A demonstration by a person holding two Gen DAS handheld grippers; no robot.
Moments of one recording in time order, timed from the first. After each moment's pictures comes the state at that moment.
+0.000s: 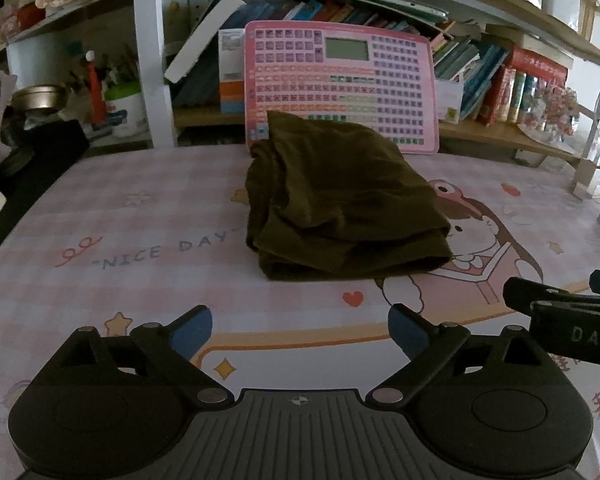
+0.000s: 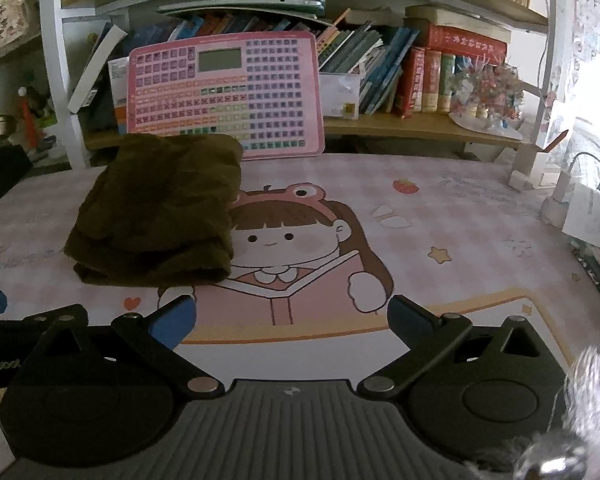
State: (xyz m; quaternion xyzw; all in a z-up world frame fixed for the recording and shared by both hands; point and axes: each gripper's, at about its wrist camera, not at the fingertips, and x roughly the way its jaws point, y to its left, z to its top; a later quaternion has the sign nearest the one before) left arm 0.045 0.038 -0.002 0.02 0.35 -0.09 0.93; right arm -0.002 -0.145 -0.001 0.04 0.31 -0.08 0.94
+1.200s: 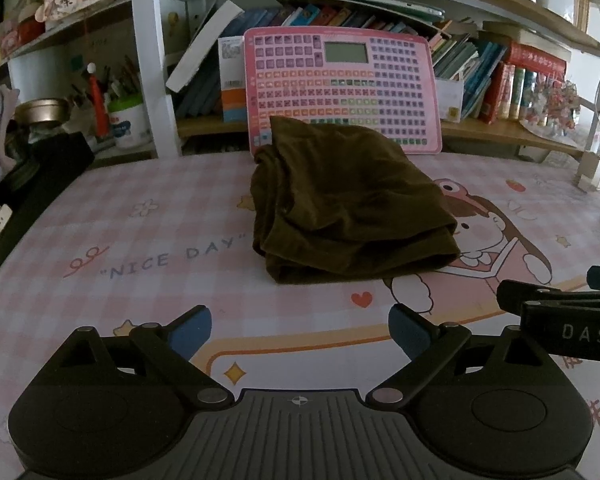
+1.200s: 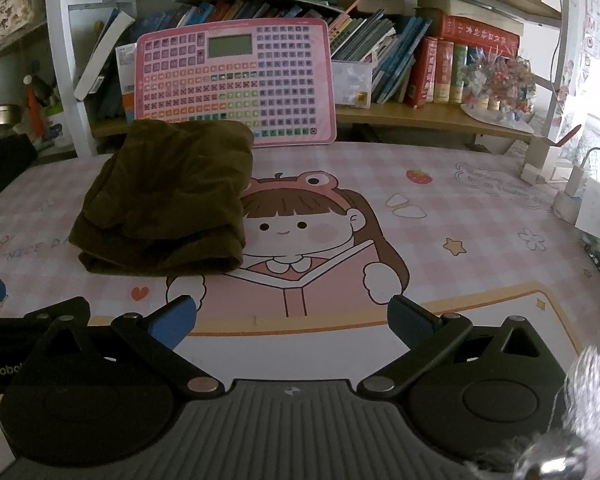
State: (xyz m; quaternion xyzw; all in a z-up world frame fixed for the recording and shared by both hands) left arm 0.043 0.036 -0.005 0.04 0.34 -0.09 0.94; right arm 0.005 -0.142 -0.007 0.04 0.33 -0.07 0.94
